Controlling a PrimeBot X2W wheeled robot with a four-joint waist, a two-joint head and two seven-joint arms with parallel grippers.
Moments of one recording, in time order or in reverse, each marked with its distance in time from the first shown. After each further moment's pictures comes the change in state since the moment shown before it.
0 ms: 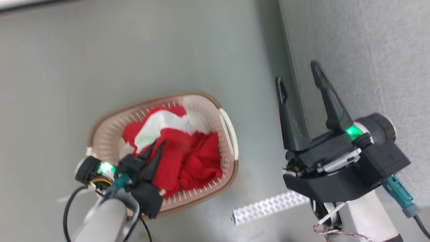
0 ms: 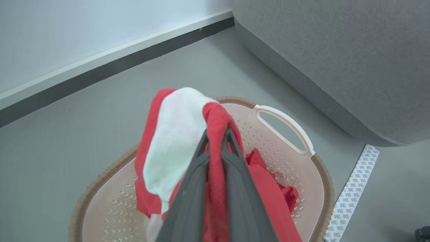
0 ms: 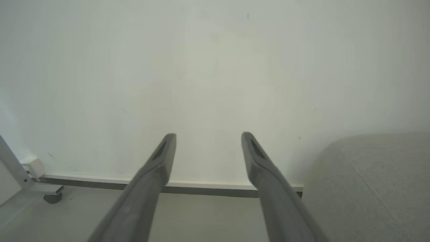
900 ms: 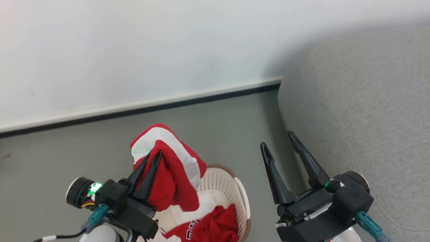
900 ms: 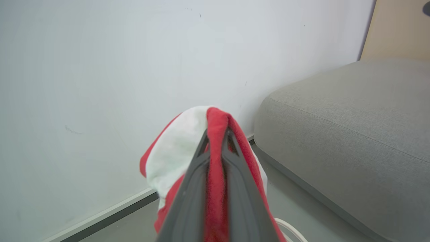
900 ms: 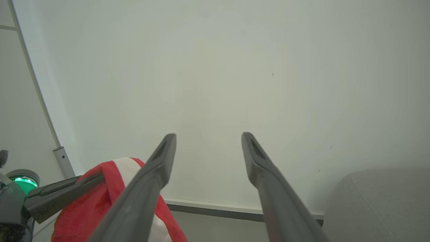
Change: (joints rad) left arm 0.241 0.019 0.138 -0.343 -0.010 -0.025 0.000; right arm 0.214 -0.035 0.070 0.086 0.049 0.000 0.000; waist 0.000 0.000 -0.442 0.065
